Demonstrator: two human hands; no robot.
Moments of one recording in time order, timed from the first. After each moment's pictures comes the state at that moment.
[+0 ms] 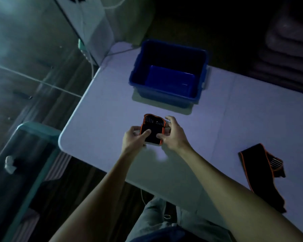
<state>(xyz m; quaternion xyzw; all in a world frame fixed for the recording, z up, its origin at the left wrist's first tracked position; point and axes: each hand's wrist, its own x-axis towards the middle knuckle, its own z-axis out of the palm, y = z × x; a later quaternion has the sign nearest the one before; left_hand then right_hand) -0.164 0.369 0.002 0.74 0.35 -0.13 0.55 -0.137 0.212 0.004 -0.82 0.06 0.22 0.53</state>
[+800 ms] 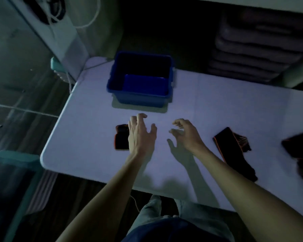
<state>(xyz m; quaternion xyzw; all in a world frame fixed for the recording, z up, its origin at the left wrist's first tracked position) -0.174 0.295 0.054 0.92 0.11 -0.02 0.37 -0.176 0.124 0.038 -0.88 0.09 0.12 0.45</state>
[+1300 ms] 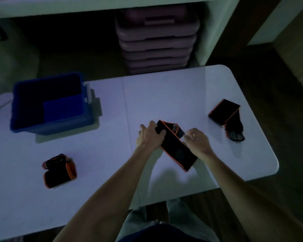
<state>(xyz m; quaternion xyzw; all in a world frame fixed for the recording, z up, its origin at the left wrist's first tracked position) -0.180 0.049 0.039 0.91 -0.08 -0.32 0.26 -0.287 -0.107 0.035 -0.84 0.37 0.06 0.39</state>
